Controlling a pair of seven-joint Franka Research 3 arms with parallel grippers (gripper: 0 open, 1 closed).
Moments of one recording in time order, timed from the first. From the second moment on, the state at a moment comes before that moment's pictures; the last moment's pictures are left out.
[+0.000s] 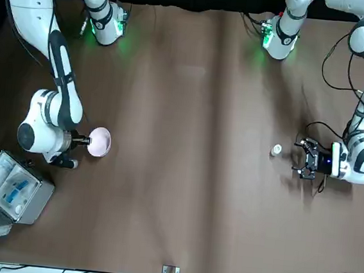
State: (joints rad) left arm 0.61 1.04 -0.16 -1.45 -0.91 1.31 2.46; right arm 0.15 0.53 -0.14 -1.87 0.23 2.08 -0.08
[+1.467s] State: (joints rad) left arm 0.50 1.11 -0.16 -1.45 -0.83 1.39 2.68; right arm 0.36 0.53 -0.14 -1.60 0.24 1.75 0.80
